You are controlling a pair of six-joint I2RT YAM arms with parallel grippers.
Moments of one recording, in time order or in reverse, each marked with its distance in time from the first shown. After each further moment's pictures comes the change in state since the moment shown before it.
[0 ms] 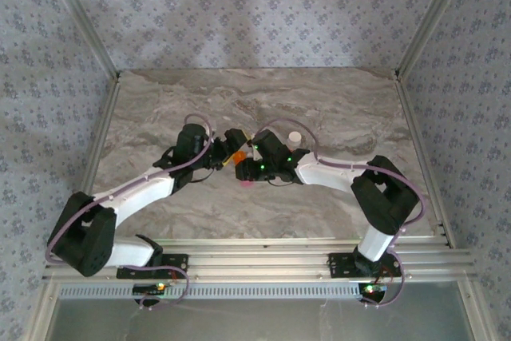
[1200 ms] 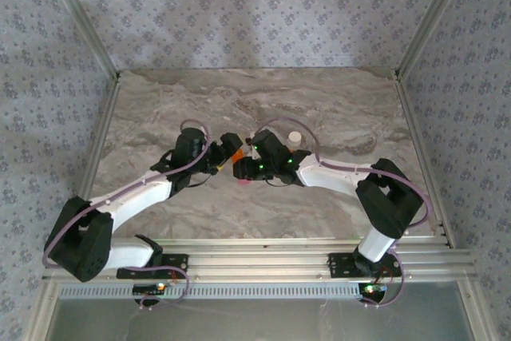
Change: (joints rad) left arm 0.000 -0.035 -0.033 -0.060 -0.067 -0.008; right arm 0.024 -0.032 -0.005 0.029 0.018 0.044
